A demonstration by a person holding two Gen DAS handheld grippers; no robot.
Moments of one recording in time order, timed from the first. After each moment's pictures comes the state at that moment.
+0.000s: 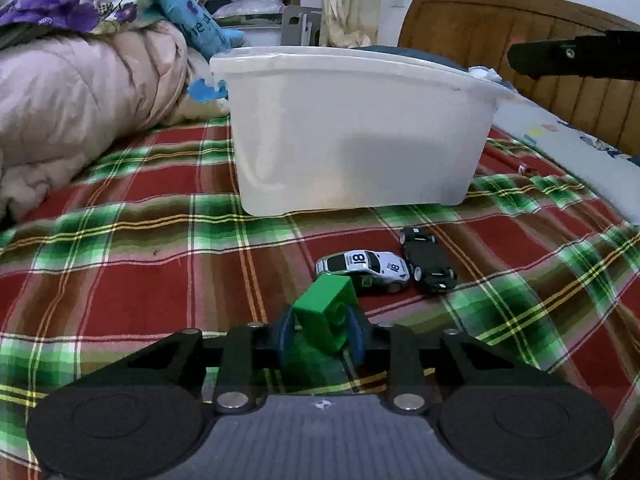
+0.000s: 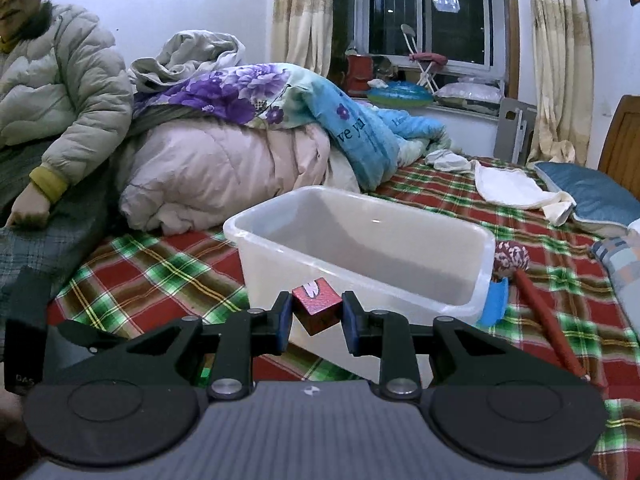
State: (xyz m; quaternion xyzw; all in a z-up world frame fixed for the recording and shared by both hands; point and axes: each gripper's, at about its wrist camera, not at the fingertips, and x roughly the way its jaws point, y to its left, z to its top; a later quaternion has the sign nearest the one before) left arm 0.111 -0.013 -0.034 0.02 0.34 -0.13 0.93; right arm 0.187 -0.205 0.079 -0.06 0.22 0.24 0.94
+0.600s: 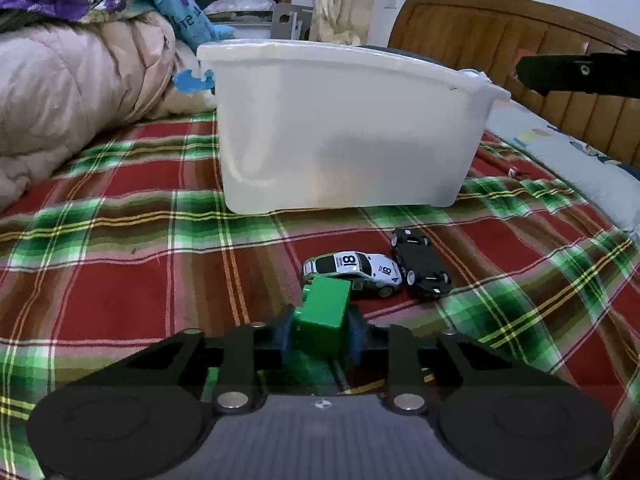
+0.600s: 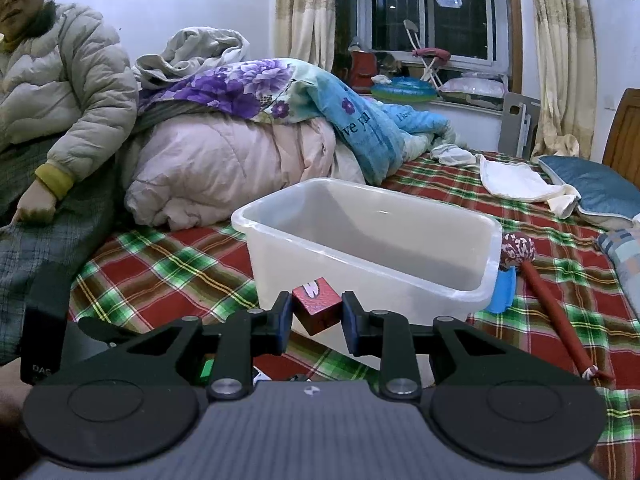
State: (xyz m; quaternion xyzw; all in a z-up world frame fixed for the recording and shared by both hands) left arm 0.120 -0.012 -0.040 0.00 0.34 -0.15 0.93; right arm 0.180 -0.204 0.072 -0.06 0.23 0.24 0.94
